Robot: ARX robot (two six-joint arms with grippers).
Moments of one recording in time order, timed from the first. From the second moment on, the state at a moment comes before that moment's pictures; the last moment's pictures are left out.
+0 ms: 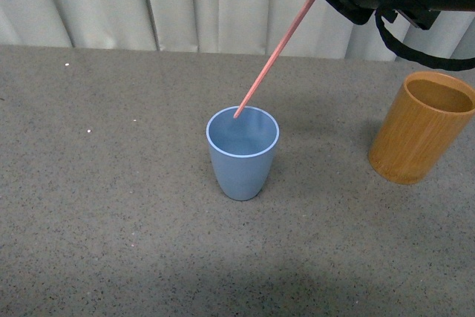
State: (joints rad) left arm 0.00 0.00 0.02 0.00 0.00 0.00; right arm 0.40 1.84 0.95 0.60 0.02 0.63
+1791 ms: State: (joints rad) left arm 0.00 0.00 0.02 0.00 0.00 0.00; right arm 0.22 1.41 0.36 1.03 0.22 0.03
